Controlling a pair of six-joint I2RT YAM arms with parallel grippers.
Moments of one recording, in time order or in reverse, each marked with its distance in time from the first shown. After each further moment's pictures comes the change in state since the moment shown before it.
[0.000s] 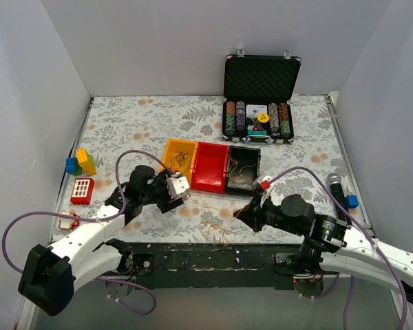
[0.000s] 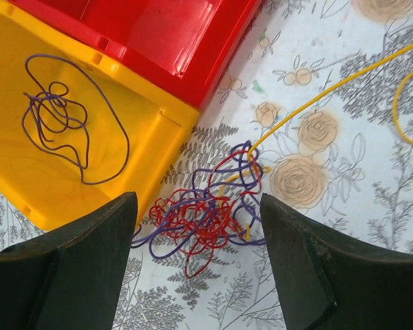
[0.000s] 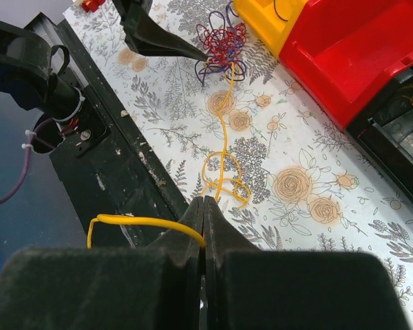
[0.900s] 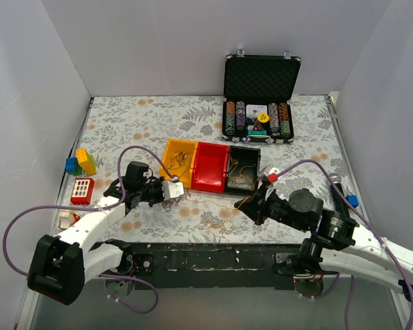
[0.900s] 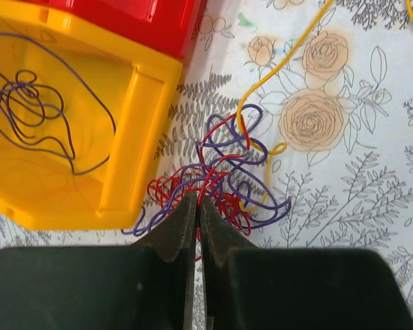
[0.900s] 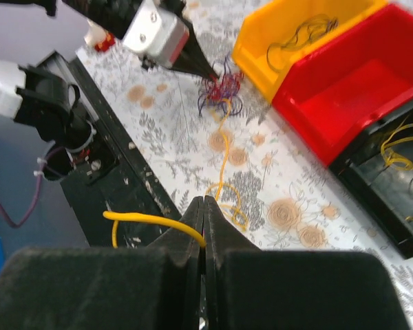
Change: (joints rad) left arm 0.158 0.127 0.035 -0.128 0.175 0.361; right arm 0.000 0.015 0.103 -0.023 0.028 -0.027
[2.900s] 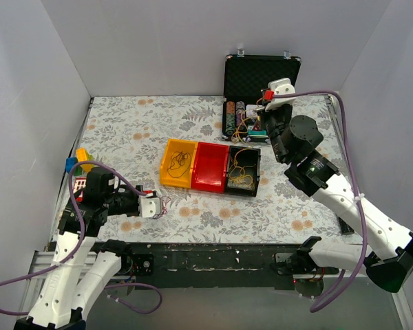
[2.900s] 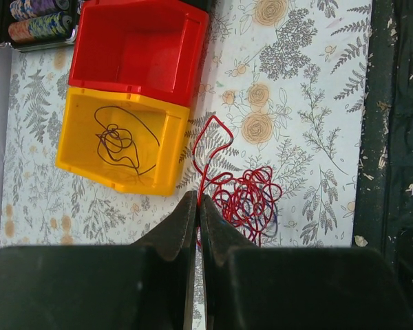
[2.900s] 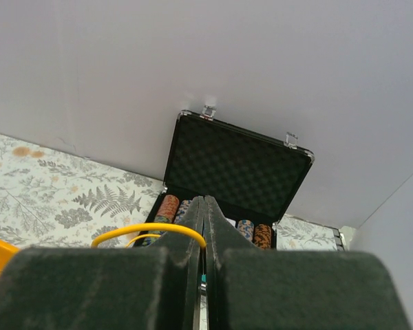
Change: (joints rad) left arm 0.119 -0.444 0.355 -0.731 0.210 0.203; right arm -0.359 0.570 0.630 0.386 0.491 -0.675
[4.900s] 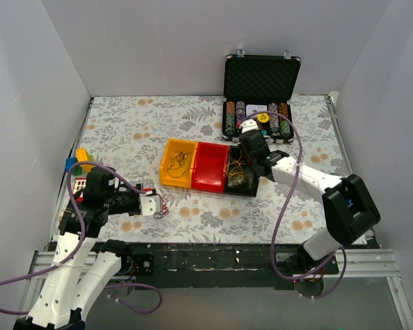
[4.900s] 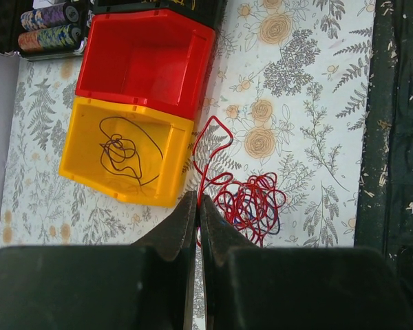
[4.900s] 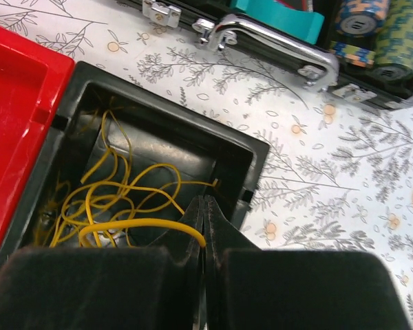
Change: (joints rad) left arm -0.013 -0.007 -0.017 0.061 0.023 -0.067; right arm -0.154 0.399 -0.230 -0.322 -0.113 0.400
